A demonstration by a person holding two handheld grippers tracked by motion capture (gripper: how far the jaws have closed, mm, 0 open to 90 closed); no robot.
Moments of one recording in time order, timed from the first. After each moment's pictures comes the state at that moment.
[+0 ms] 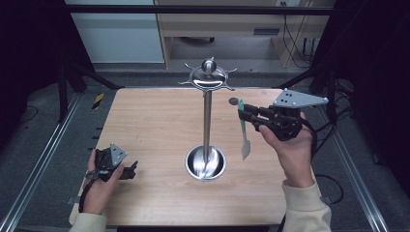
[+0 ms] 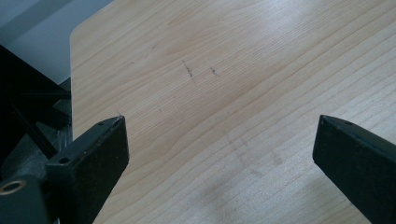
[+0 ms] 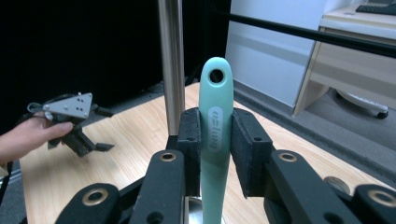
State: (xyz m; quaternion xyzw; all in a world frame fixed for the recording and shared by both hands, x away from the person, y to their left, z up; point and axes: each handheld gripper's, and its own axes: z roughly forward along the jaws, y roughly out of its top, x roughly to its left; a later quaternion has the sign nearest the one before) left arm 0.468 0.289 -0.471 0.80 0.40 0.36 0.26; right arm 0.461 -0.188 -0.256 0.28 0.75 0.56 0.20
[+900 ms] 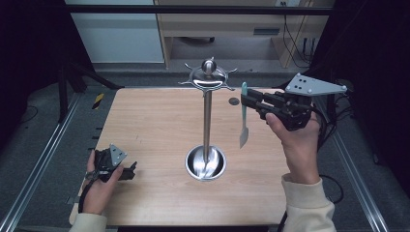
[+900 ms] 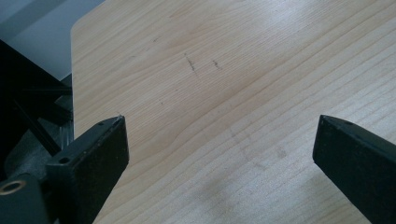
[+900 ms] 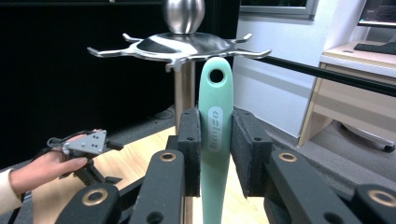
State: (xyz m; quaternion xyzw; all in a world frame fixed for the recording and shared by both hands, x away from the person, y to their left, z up) left arm 0.468 0.291 -0.473 0.80 0.40 0.36 0.26; right arm 0.458 -0.191 -0.220 0.25 0.72 0.61 0.21
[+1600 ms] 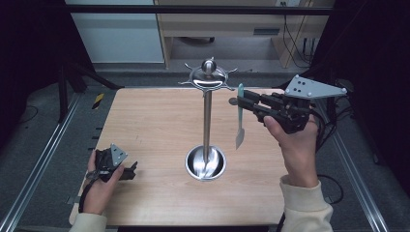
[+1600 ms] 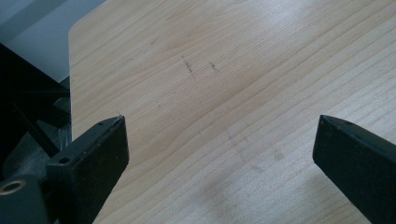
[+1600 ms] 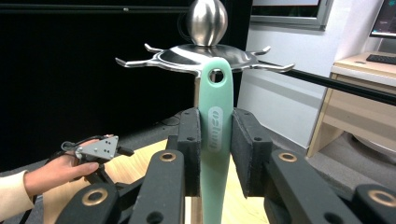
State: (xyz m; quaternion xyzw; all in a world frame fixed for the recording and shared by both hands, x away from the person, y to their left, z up) left arm 0.468 0.289 -0.473 0.80 0.39 0.36 0.26; right arm 0.449 -0.185 -0.216 0.23 0.72 0.62 0.21
